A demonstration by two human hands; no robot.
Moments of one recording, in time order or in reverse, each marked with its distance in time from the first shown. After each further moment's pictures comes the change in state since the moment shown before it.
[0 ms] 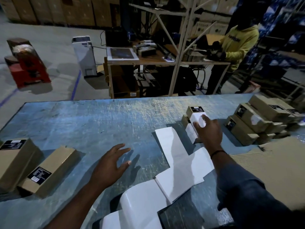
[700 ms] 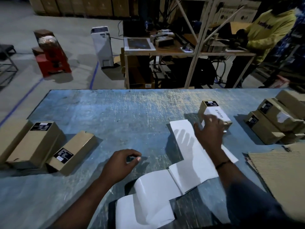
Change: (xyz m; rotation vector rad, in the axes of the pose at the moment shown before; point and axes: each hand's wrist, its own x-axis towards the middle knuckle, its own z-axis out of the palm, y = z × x) left_hand -0.036 0.022 -0.013 -0.127 -0.040 -0.226; right_hand -0.064 -0.044 0.015 0.047 0.080 -0.276
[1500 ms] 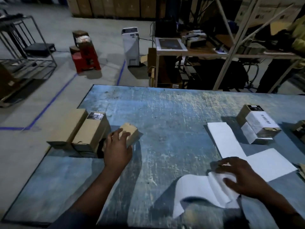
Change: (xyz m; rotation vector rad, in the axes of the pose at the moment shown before) left_hand -0.040 -0.075 -0.119 0.657 0.389 -0.221; right_hand -0.116 0.008 -0.025 0.183 -0.624 -0.670
